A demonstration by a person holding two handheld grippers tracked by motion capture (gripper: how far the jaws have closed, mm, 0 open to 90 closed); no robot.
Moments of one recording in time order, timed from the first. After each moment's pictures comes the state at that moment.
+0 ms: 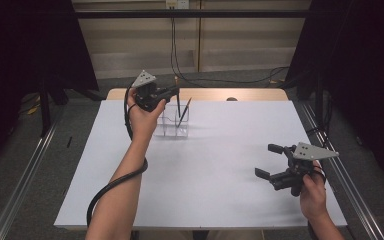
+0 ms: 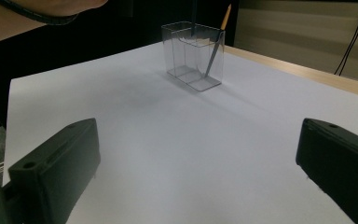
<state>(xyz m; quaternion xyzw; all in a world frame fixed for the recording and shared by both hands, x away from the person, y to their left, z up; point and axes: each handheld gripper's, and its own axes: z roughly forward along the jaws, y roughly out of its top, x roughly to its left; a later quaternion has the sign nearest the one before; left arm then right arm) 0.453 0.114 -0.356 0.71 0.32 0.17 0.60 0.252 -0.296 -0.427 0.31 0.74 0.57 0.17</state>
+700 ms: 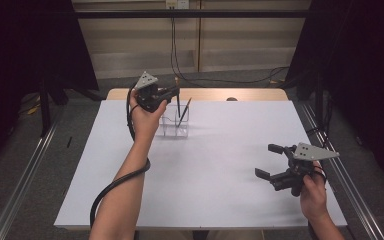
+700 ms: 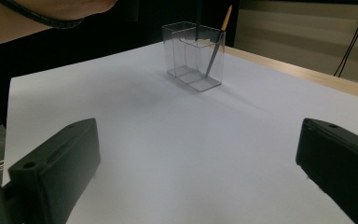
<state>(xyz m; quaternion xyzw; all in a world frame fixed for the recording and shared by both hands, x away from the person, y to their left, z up) 0.458 0.111 -0.364 0.71 0.33 0.18 0.59 0.250 -0.296 -0.427 0.30 0.74 0.57 0.17</state>
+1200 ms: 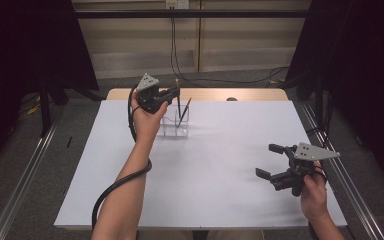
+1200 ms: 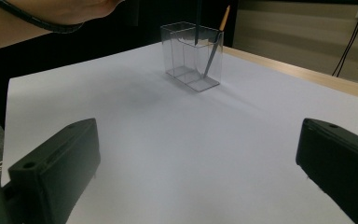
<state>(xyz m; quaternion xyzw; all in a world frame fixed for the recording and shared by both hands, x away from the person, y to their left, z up) 0.458 0.109 -0.371 0.71 0.33 0.18 0.59 0.250 -0.297 -0.427 0.31 0.74 0.57 0.17</state>
